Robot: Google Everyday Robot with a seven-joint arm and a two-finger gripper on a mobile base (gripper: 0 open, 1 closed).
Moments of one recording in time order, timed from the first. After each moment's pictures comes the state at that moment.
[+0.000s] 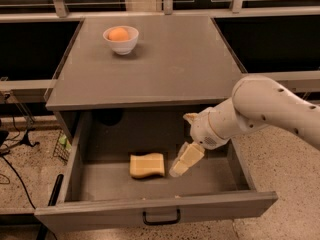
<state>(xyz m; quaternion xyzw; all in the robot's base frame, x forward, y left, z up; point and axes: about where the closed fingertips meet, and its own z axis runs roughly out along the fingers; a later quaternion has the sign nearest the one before) 0.509 -0.065 0.739 -0.58 0.75 0.17 0.28</state>
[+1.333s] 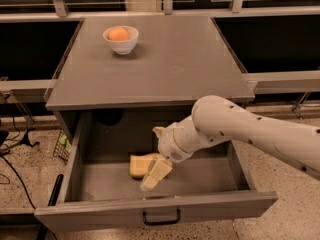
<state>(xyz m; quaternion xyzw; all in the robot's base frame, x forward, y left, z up) 0.498 0.021 0.694 -0.62 0.71 0.20 0.28</state>
